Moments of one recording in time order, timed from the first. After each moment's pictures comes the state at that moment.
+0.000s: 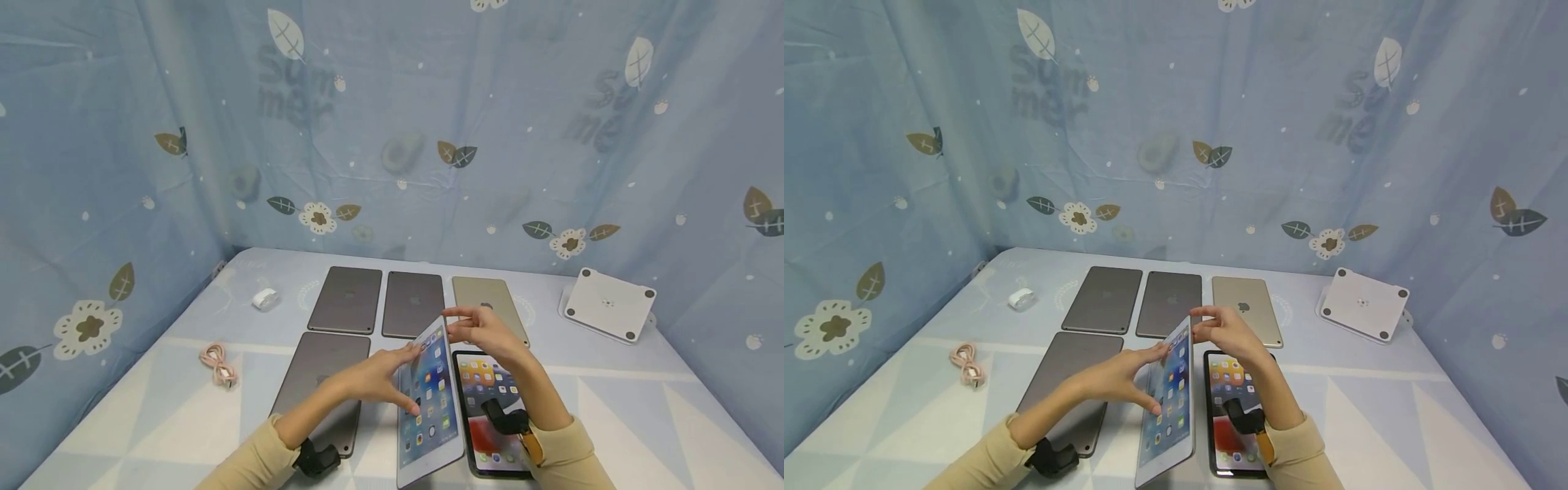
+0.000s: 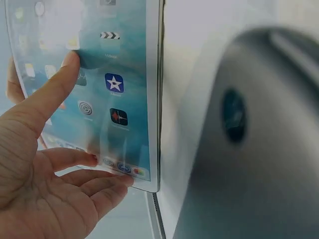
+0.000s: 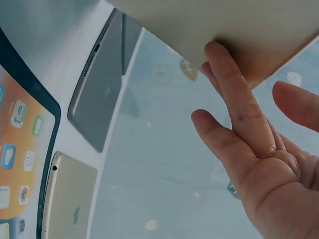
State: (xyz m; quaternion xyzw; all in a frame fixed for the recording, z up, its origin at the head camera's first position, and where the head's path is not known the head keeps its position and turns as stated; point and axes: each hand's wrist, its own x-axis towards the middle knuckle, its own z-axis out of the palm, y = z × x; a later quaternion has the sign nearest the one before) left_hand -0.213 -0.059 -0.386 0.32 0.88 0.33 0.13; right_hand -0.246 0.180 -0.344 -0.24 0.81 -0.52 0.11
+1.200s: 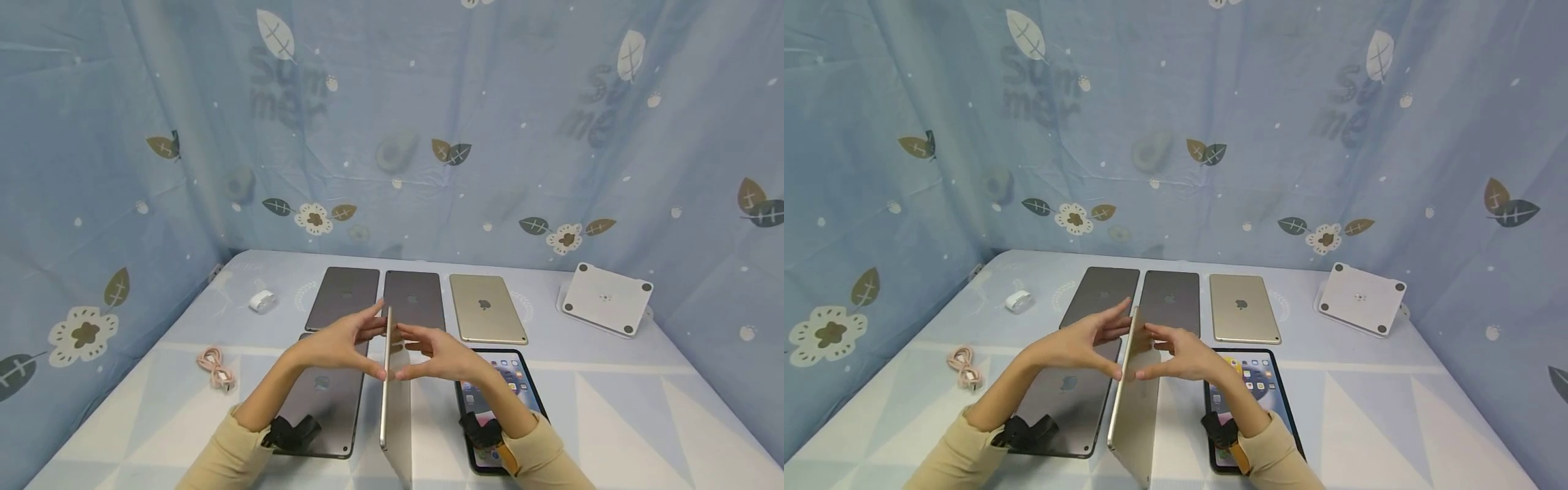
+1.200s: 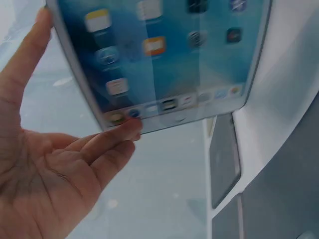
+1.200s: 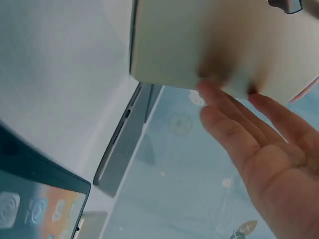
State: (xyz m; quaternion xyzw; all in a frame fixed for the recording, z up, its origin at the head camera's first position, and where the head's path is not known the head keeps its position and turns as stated) left_hand -0.225 -0.109 -0.337 0.34 0.79 0.48 0.19; right_hand -0.235 0.132 -0.365 -0.34 0.78 -0.48 0.20
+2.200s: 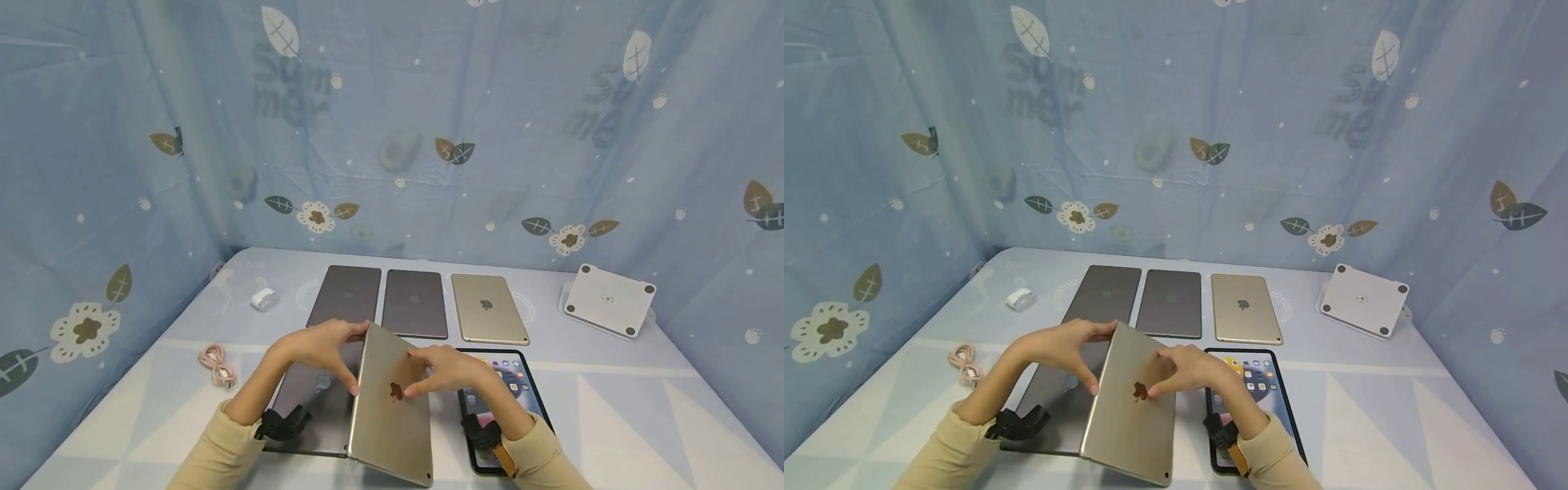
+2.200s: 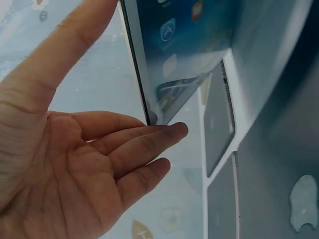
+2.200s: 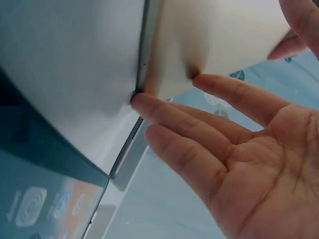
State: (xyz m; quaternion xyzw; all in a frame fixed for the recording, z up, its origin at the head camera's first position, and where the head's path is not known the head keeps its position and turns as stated) left_hand -0.231 -0.132 -0.340 0.33 0.89 0.29 0.16; right_hand -0.230 0.133 -0.373 -0.31 0.90 -0.25 0.18
